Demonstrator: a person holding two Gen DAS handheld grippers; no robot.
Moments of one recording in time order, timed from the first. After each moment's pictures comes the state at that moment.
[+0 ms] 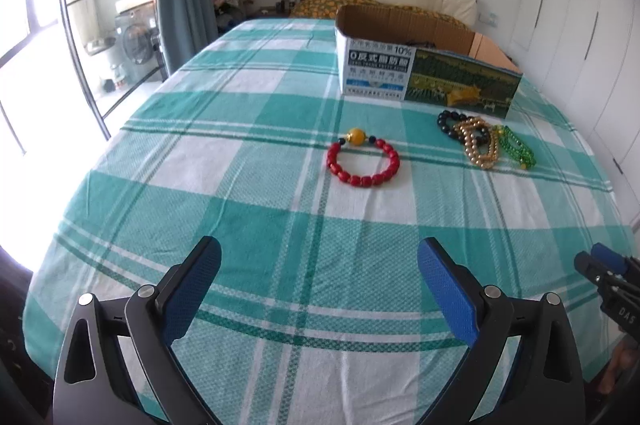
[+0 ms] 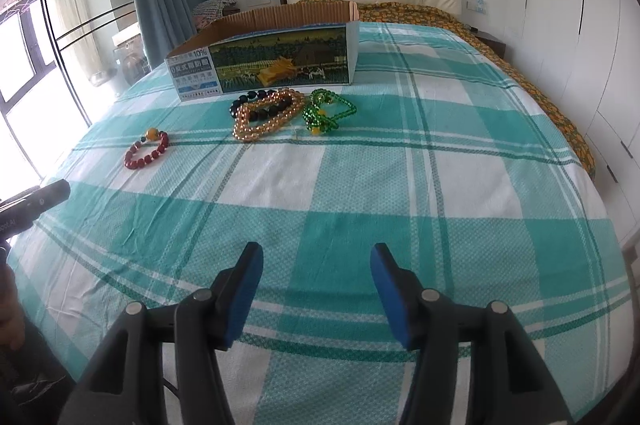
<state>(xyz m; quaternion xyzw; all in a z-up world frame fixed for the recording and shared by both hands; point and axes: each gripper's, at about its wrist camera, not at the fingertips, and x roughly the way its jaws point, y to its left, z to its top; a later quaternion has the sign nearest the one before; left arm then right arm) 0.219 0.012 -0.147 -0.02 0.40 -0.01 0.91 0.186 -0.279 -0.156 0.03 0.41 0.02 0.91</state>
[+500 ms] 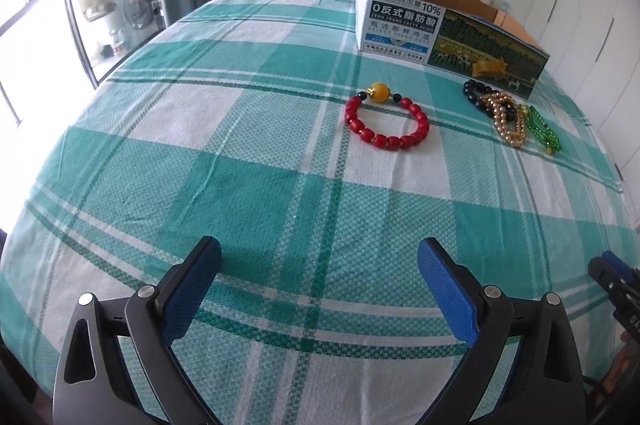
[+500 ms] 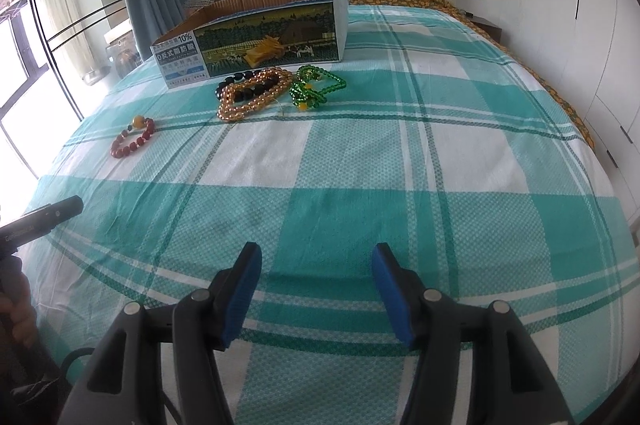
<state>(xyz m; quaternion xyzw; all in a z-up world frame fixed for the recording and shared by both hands) 0.235 0.022 -0.184 -0.05 0.45 0.00 0.89 0.188 -0.285 -0.172 0.04 0.42 0.02 0.90</state>
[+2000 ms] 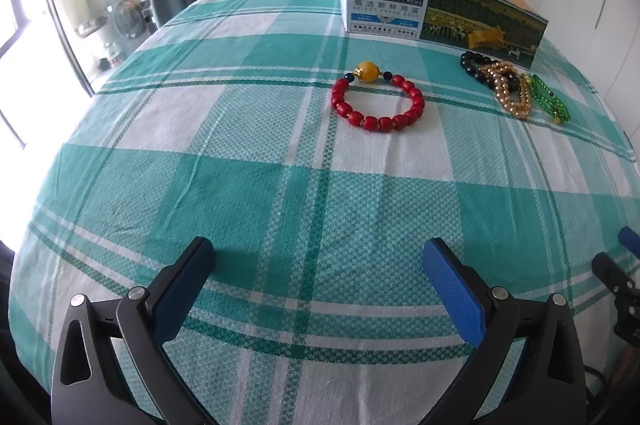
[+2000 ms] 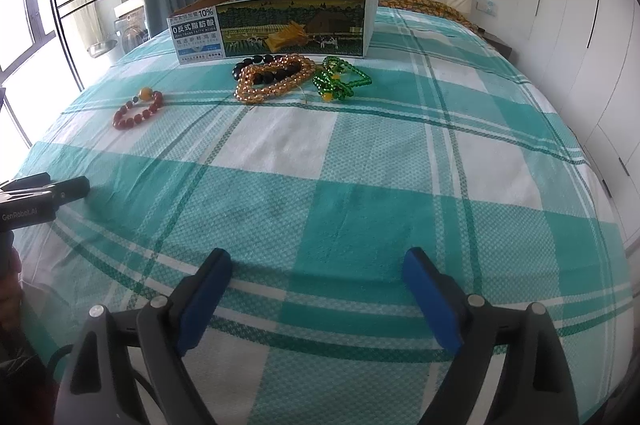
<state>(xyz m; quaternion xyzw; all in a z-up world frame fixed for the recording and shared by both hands) 0.239 0.008 -0.191 0.00 0.46 0.00 0.89 0.192 -0.262 -0.179 -0.02 0.43 0.02 0.90</state>
